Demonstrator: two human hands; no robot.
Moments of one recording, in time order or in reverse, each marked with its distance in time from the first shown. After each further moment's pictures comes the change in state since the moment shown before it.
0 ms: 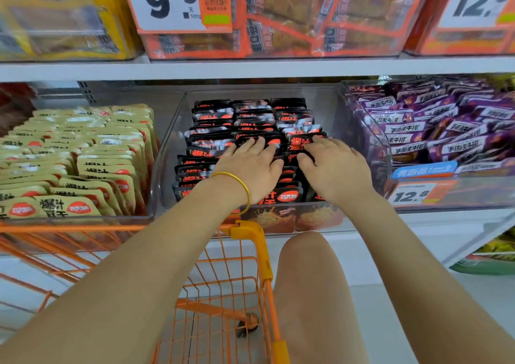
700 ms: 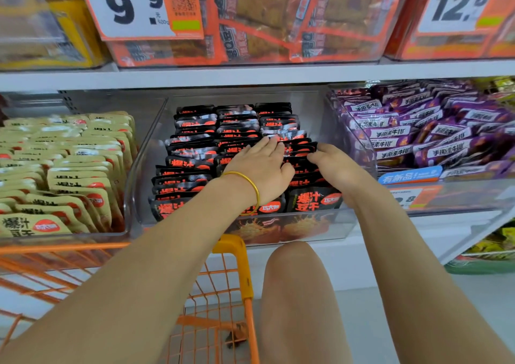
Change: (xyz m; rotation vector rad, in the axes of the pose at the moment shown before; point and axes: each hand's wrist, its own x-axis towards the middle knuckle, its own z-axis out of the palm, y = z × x) left_hand 0.027 0.032 -0.003 -0.032 -0.009 0.091; right_hand 0.029 0.032 -0.002 0.814 -0.216 0.344
